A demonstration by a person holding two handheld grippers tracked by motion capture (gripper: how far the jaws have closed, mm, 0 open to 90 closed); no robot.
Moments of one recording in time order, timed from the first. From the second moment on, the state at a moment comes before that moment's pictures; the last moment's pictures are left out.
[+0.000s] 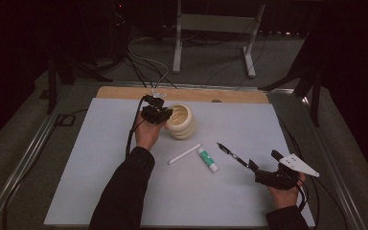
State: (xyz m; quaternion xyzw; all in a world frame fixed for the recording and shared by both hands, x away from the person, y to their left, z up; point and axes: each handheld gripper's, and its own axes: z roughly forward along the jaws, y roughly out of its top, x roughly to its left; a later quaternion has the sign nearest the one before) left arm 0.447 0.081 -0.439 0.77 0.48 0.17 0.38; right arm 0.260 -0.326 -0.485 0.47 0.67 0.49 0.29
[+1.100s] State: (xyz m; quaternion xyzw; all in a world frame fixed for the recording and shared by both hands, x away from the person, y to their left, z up) left arm 0.397 0.111 -0.451 0.81 0.47 0.17 0.31; right arm 0.260 -0.325 -0.486 0.47 0.68 0.49 0.29
